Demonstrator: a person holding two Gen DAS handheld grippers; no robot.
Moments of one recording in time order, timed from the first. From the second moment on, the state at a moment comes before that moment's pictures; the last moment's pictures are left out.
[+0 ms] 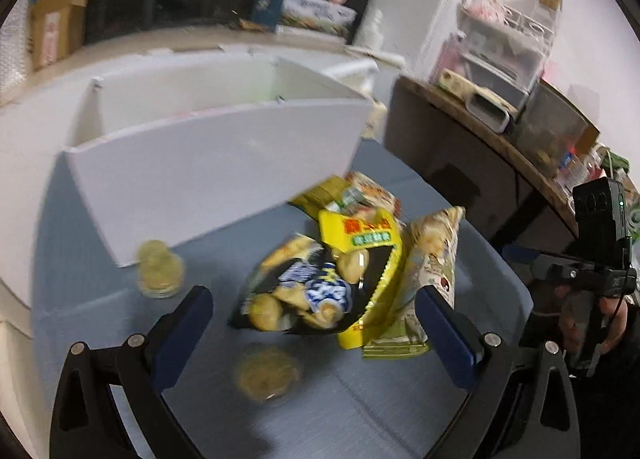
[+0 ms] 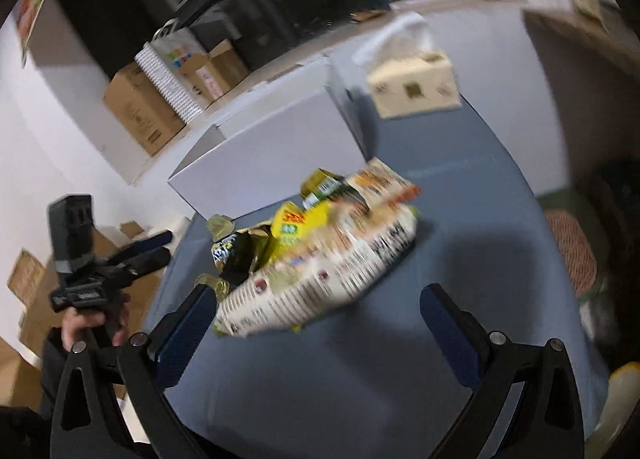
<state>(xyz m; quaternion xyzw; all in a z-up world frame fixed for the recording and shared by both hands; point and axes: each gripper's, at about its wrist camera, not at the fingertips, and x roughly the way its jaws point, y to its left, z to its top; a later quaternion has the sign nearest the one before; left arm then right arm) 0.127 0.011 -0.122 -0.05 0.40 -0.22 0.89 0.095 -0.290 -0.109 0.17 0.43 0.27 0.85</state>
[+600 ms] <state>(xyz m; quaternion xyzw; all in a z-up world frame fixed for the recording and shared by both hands) 0.151 -0.003 -0.131 -0.01 0.39 -0.21 0.90 0.094 -0.276 -0.138 0.18 0.48 0.28 0.82</state>
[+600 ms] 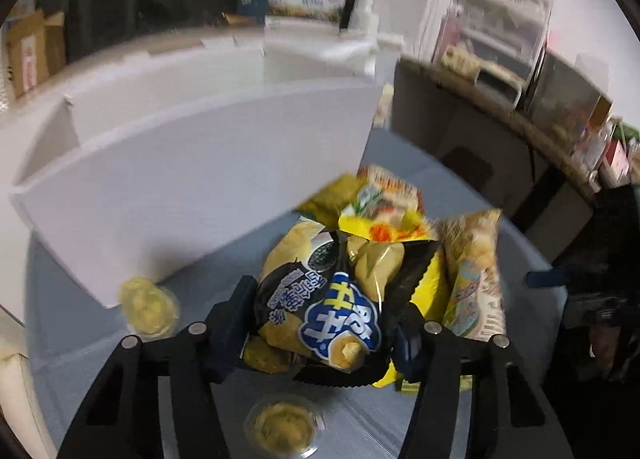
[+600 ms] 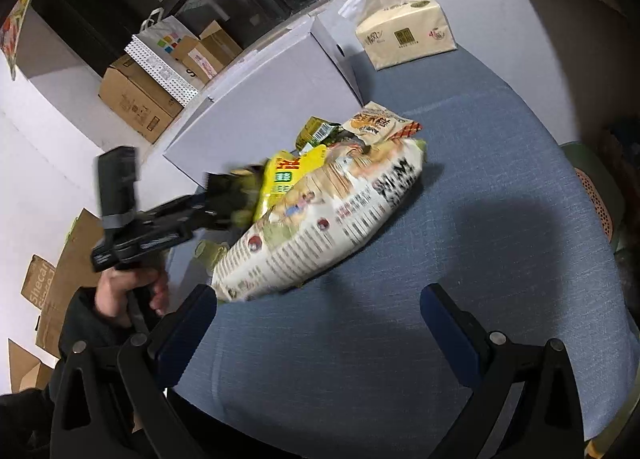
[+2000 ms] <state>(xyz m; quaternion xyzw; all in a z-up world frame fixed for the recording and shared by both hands) 0.143 0.075 0.000 -0.14 0.22 -0.17 0.95 0.175 -0.217 0.002 0.04 0.31 0.32 0.89</state>
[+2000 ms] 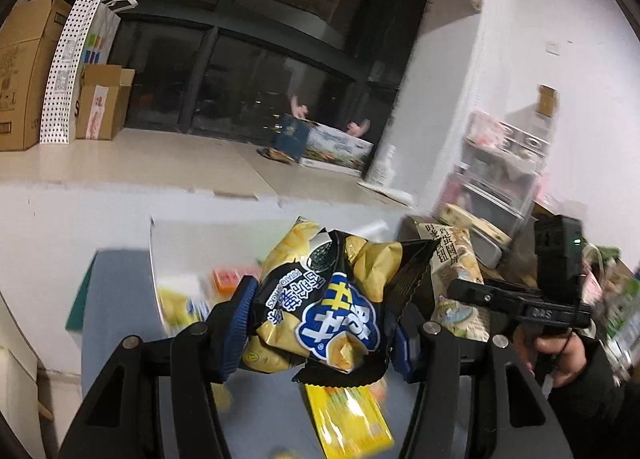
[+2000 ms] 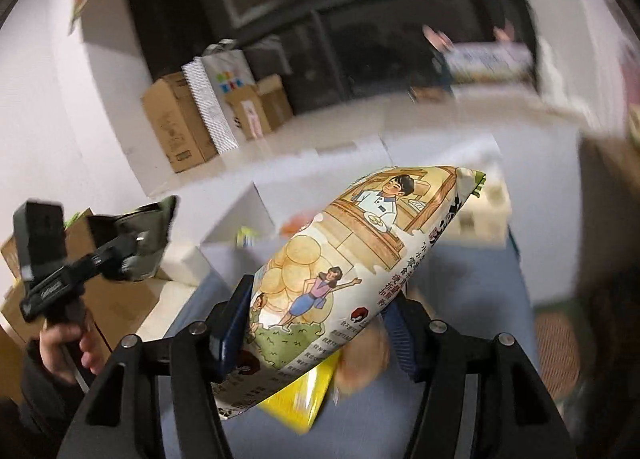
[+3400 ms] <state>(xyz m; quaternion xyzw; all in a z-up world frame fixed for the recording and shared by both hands) 0.078 0.051 -0.089 -0.07 0.32 -0.10 0.94 0.122 -0.196 -0.019 0.00 0.32 0.31 0.89</state>
